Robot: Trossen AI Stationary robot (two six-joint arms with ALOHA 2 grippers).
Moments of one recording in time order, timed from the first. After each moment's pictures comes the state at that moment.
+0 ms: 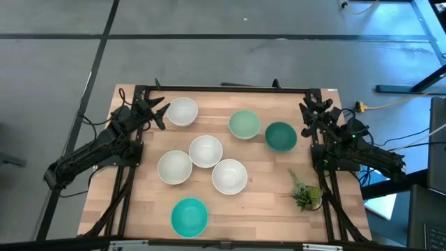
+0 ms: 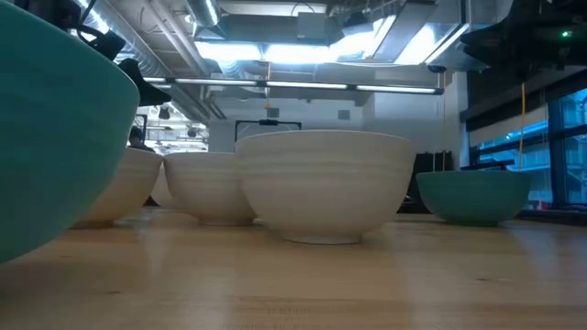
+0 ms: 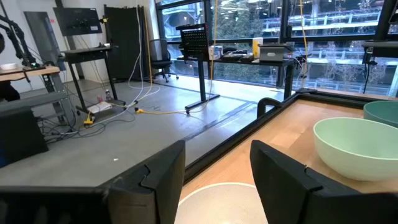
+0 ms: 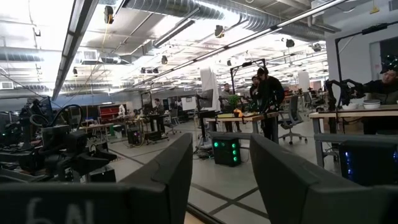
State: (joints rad) left arm 0.74 0.26 0.12 0.11 -0.04 0.06; right arm -0.34 0.02 0.15 0.24 0.32 0.02
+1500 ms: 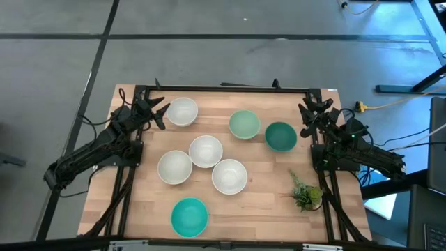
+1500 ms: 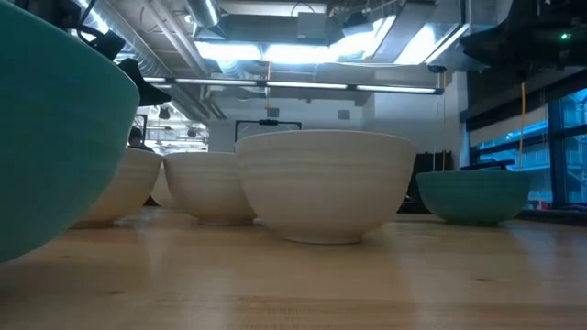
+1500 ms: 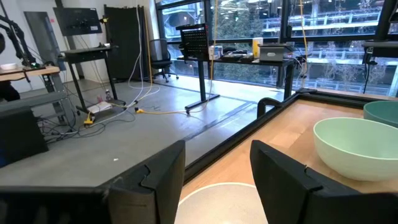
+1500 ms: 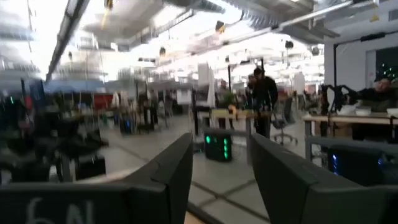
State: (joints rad) left arm 0.74 0.26 0.12 0.11 -0.04 0.06; right arm -0.34 0.02 0.15 0.20 0.32 -0.05
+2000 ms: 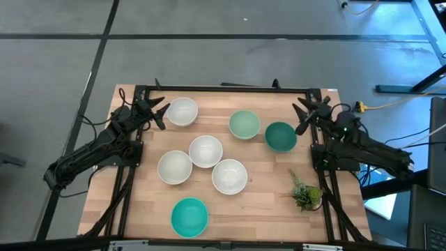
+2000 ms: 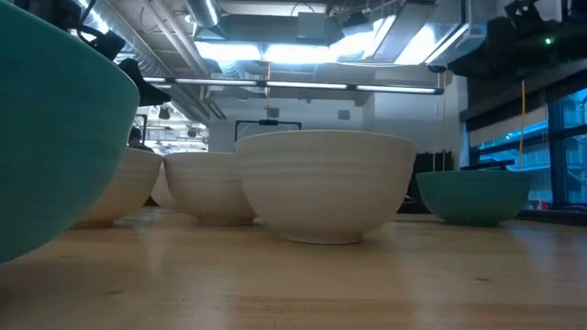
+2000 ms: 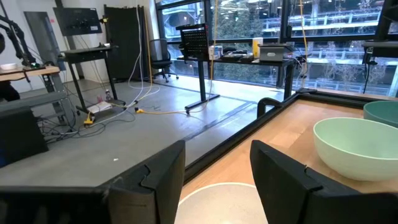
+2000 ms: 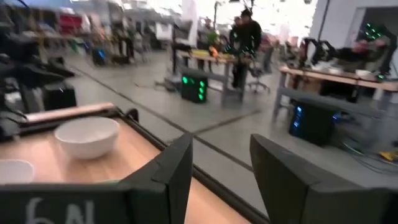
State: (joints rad) left arm 0.74 0.26 0.12 0.11 -0.04 0.06; right arm -0.39 0.22 0.33 -0.07 0.37 -0.09
